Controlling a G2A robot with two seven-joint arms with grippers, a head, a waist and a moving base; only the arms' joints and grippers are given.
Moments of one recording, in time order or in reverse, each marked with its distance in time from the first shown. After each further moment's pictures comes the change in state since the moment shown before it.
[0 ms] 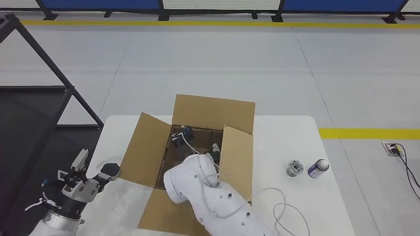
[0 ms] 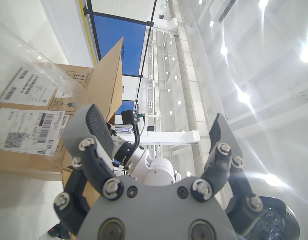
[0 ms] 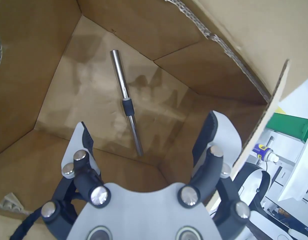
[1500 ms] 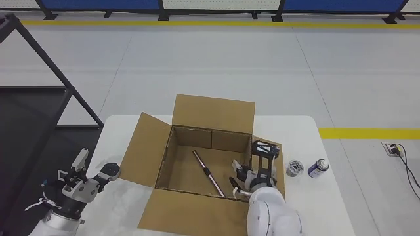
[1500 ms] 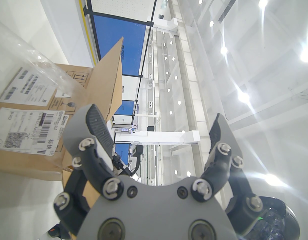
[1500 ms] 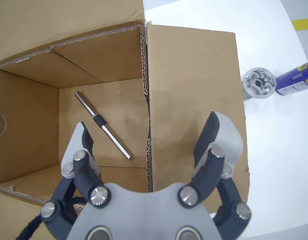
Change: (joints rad) left arm 0.000 0.000 0.000 0.000 0.000 0.000 0.000; right arm -0.674 0.035 0.482 -0.694 0.115 0.065 -0.525
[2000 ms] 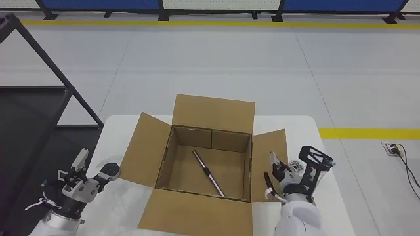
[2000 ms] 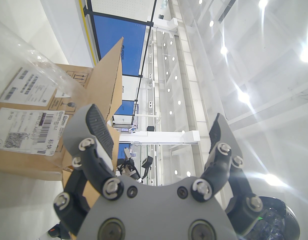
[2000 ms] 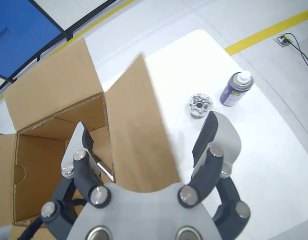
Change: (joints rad) left arm 0.000 0.000 0.000 0.000 0.000 0.000 0.000; right arm -0.154 0.032 0.081 -0.240 0.025 0.150 -0.212
